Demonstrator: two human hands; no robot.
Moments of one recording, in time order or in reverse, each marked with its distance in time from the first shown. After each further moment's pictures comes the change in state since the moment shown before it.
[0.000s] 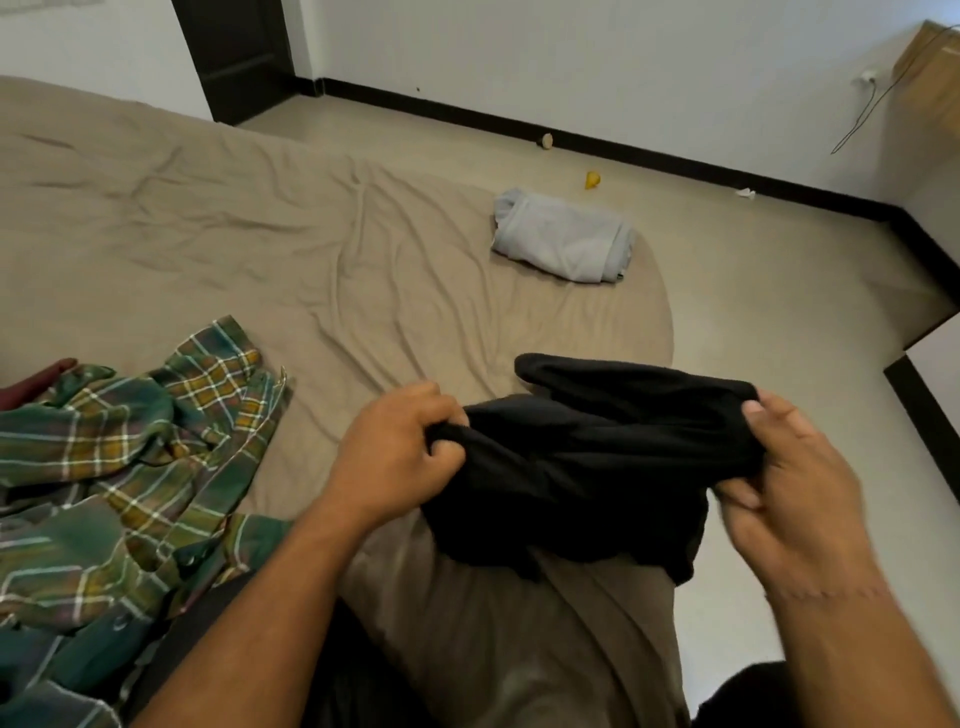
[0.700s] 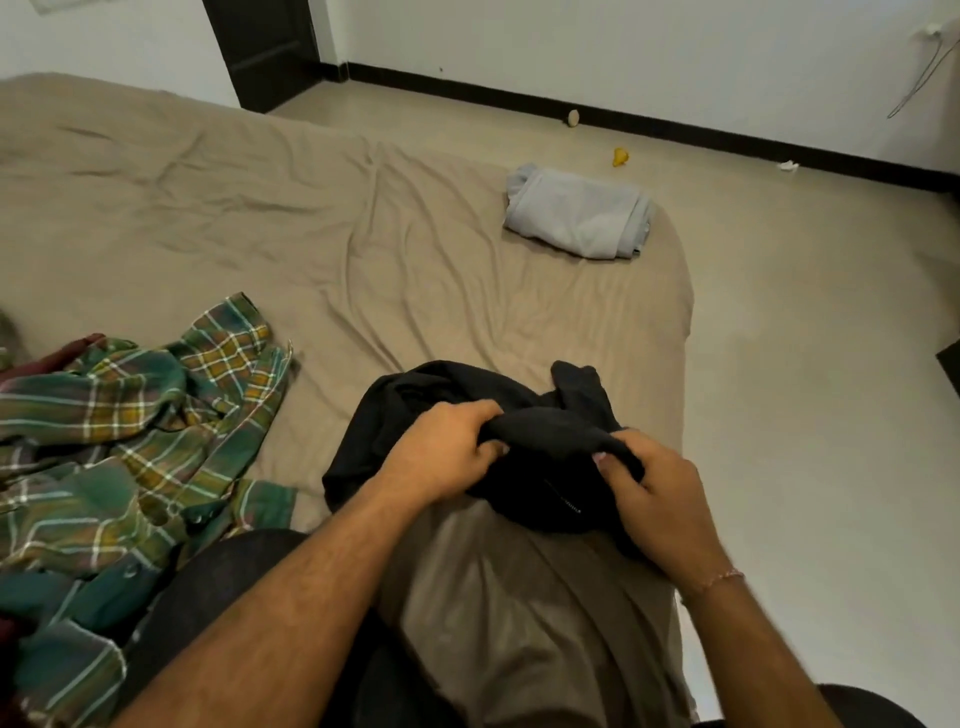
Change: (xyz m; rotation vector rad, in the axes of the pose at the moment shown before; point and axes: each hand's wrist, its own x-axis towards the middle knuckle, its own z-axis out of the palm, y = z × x) left_hand 0.006 0.009 0.060 0.145 -0.353 -0.189; right_hand 0.006 0.089 -0.019 -1.091 -0.428 -0.388
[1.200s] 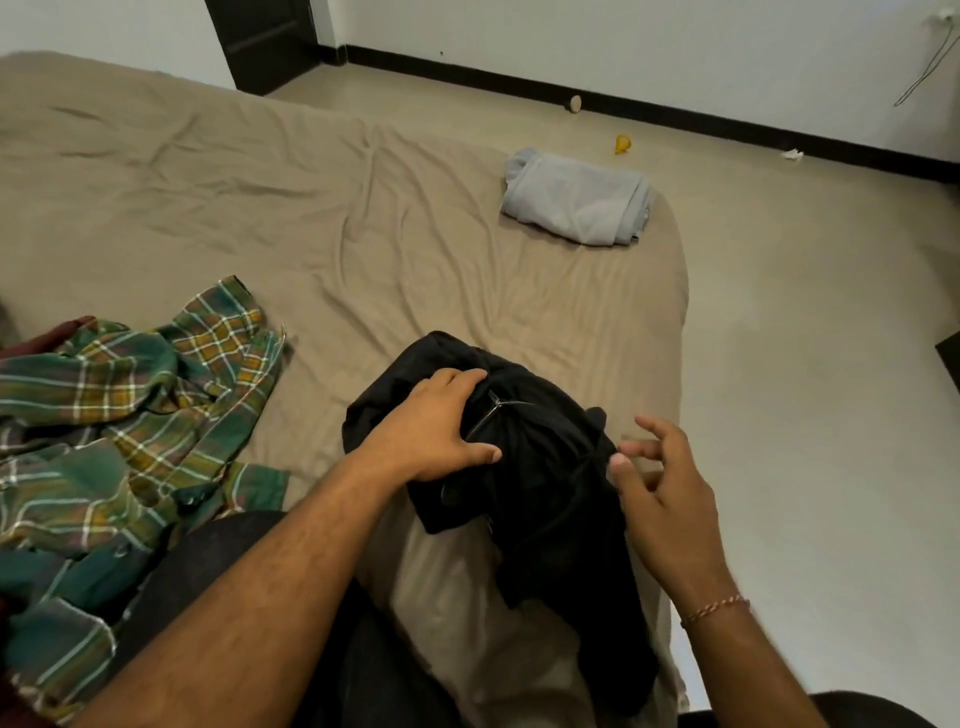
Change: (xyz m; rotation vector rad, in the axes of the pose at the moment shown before) left_hand 0.004 -0.015 0.001 0.061 -0.104 -0.065; right_hand -0.030 -0.008 -0.008 0.081 0.109 0.235
